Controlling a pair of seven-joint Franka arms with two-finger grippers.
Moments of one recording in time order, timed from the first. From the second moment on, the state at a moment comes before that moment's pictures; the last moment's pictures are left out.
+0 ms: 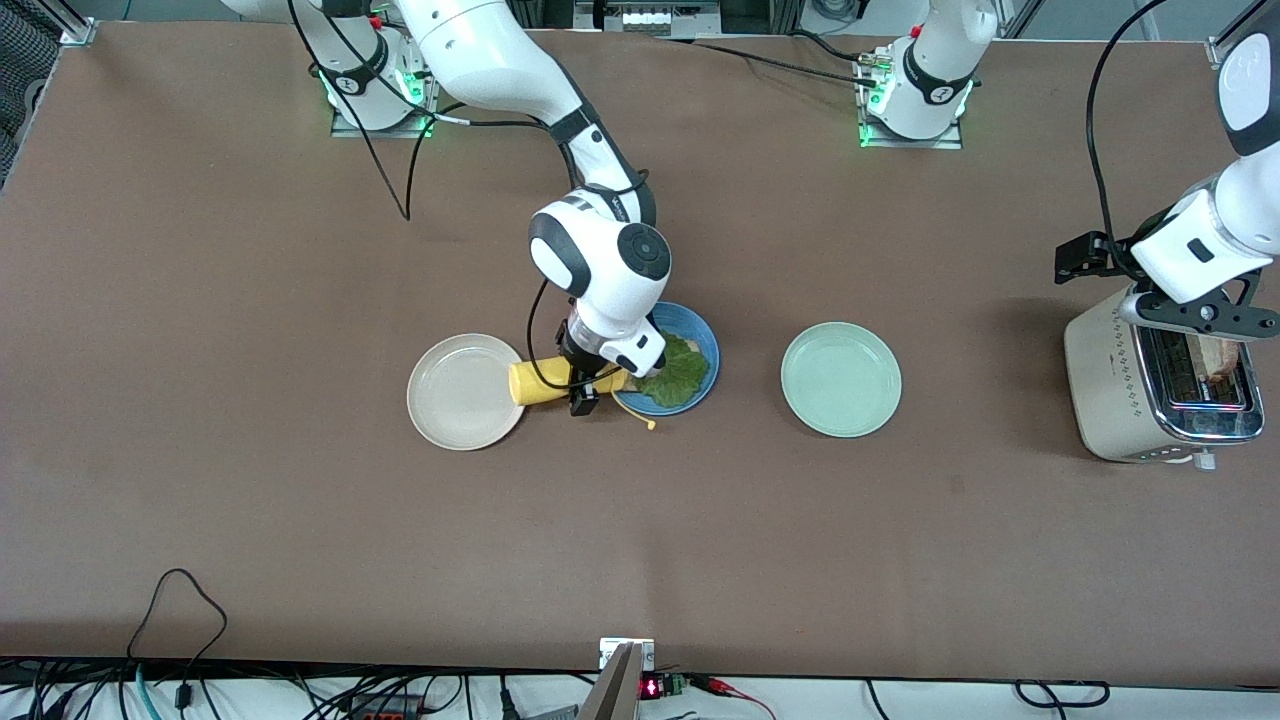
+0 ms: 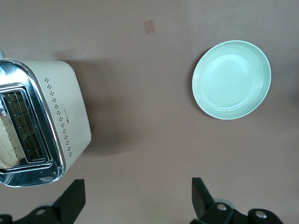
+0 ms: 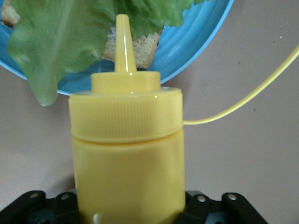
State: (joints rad) left arm 0.00 0.07 0.01 -1.71 0.04 1.63 0.16; right arm 1.00 0.89 -0.38 -1.31 -0.16 2.07 -0.99
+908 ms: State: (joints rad) left arm 0.00 0.07 0.01 -1.71 0.04 1.63 0.16; right arm 0.99 0.84 -0.44 -1.29 -0.12 2.04 -0.98
